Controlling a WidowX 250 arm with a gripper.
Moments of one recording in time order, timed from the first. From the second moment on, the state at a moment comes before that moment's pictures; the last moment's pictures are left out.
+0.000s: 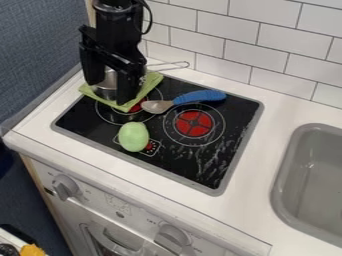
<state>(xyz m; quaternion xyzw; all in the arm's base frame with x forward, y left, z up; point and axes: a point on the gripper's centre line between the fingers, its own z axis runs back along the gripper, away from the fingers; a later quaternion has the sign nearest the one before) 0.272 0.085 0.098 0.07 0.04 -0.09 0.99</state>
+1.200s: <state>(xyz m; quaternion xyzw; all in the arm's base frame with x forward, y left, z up) 0.399 0.013 0.052 0.02 -0.08 -0.41 0.91</state>
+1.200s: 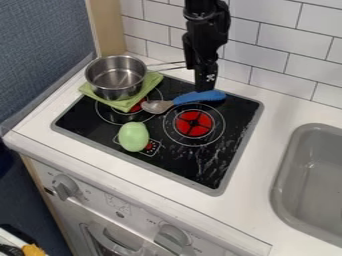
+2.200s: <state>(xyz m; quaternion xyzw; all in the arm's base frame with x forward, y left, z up) 0.398 0.019 0.016 0.01 -0.01 -0.41 0.91</state>
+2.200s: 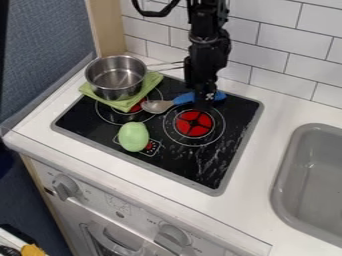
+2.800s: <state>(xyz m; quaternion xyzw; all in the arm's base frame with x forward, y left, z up) 0.399 0.018 0.010 0.01 0.00 -0.41 0.91</state>
